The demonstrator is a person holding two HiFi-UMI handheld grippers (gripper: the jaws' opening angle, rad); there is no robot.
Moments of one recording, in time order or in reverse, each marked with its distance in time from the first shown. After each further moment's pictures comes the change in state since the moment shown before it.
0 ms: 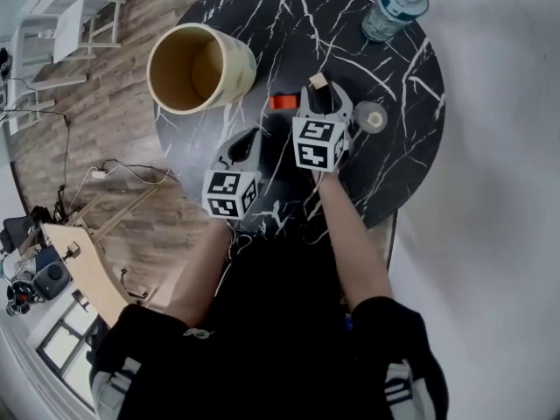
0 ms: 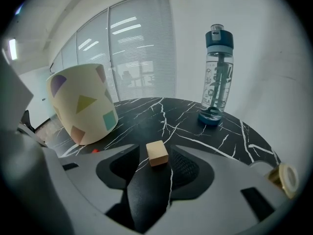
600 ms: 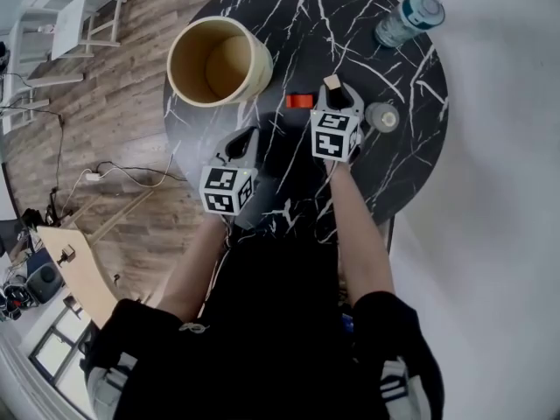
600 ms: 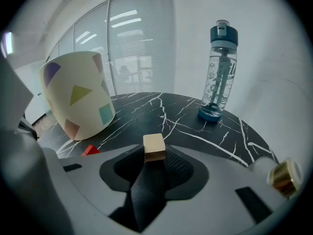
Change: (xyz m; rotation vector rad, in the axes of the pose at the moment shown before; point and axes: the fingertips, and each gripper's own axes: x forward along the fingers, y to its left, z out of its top) left arm -0.025 0.041 -0.003 0.008 -0.021 -0.033; right arm 0.011 0.001 -0.010 -0.027 0.052 -0.056
